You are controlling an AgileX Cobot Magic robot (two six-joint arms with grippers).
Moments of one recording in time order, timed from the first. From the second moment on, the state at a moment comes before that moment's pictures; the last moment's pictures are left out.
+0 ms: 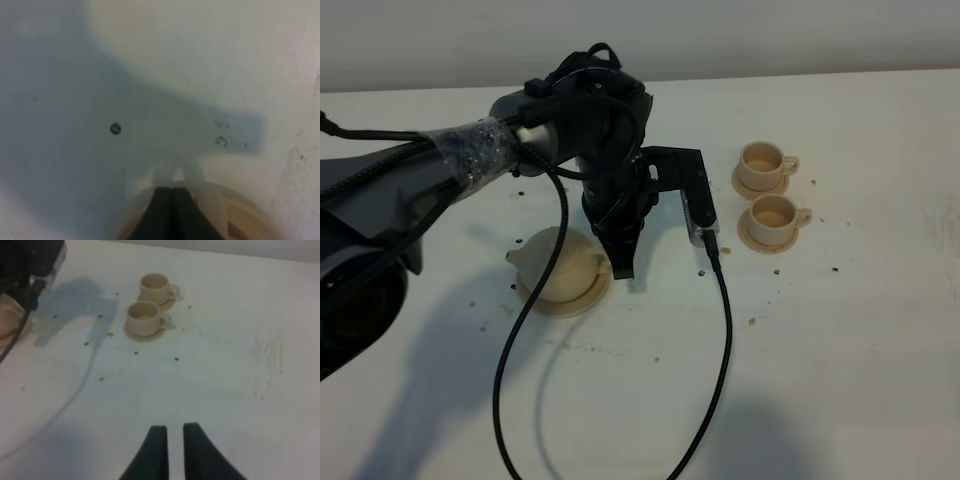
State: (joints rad) left arm -0.61 2.22 -1.73 0.07 0.97 0.78; right arm 0.04 0.00 -0.54 0.26 1.11 -0.27
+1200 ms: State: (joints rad) left arm -0.63 2.17 -1.68 0.05 1.02 0.83; right arm 0.04 0.00 -0.54 0.26 1.11 -0.27
